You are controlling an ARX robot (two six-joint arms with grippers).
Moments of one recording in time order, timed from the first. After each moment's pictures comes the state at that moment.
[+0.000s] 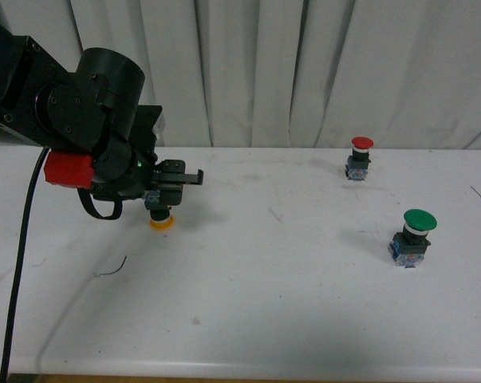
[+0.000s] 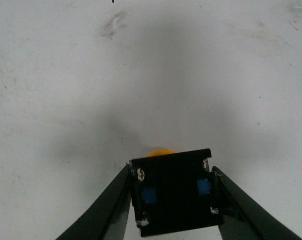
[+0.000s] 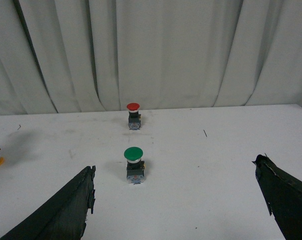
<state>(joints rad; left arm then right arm) -0.19 2.26 1.43 0.02 -0.09 -0.08 0.00 0.00 0.01 0.00 0.00 0.00</state>
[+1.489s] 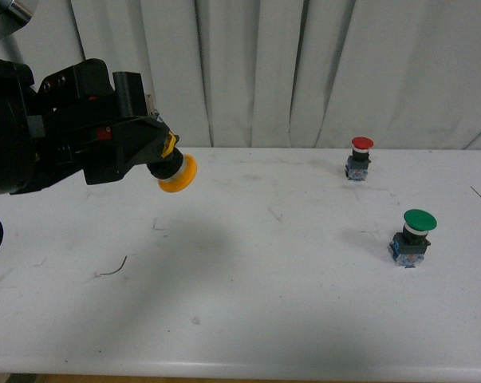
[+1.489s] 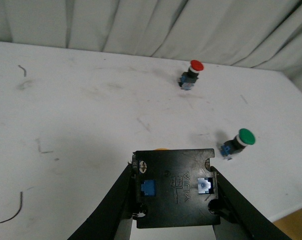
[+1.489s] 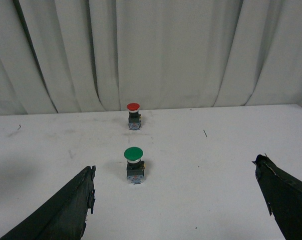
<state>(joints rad) -0.31 1.38 0.56 0.53 0.15 -0.30 0.00 0.00 0.01 0.00 0.00 0.00</state>
